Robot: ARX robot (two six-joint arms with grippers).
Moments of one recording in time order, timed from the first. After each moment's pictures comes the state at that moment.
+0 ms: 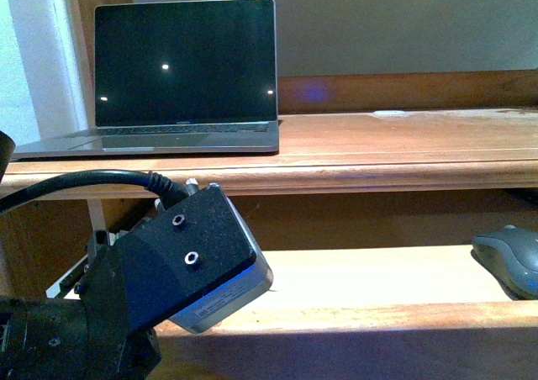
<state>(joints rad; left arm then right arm) -0.44 1.47 0.65 0.25 0.44 0.73 0.00 0.00 0.02 0.00 0.00 0.00</state>
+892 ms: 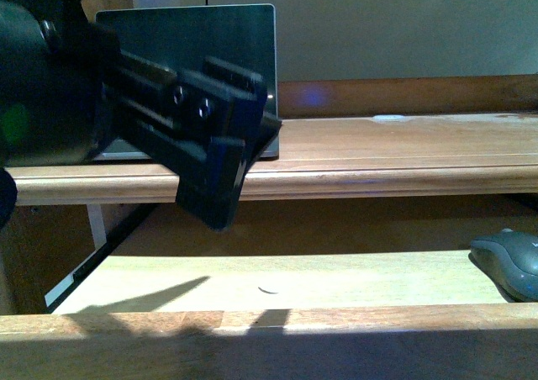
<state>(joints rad) -0.46 1.29 0.79 0.46 0.23 0.34 0.00 0.00 0.02 0.00 0.00 0.00</state>
